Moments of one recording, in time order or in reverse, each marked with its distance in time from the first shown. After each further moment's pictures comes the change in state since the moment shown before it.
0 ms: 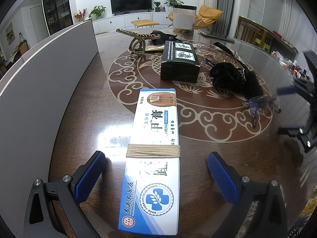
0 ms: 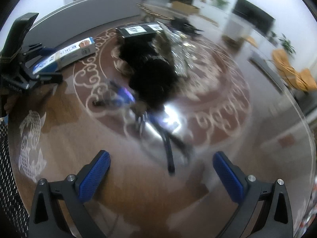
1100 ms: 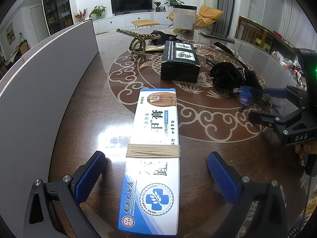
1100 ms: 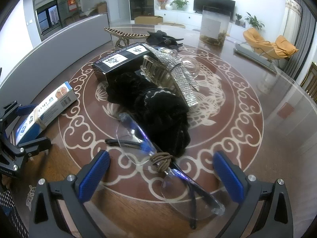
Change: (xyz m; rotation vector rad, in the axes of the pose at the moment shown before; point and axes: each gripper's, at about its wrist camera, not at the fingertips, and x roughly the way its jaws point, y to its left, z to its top) left arm 0.000 0.001 0.000 0.000 0.000 0.001; right arm 0.017 0.020 0.025 0.332 -0.126 -0.075
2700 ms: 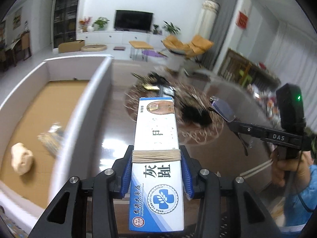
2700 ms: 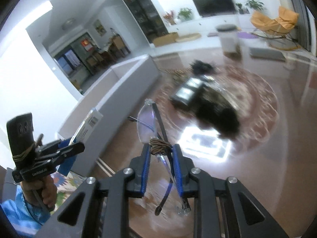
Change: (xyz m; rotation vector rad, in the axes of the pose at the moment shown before) left arm -0.185 0.054 -0.023 -0.149 -0.166 -0.164; right arm -0.136 0.048 0.006 0.245 -0.143 0.377
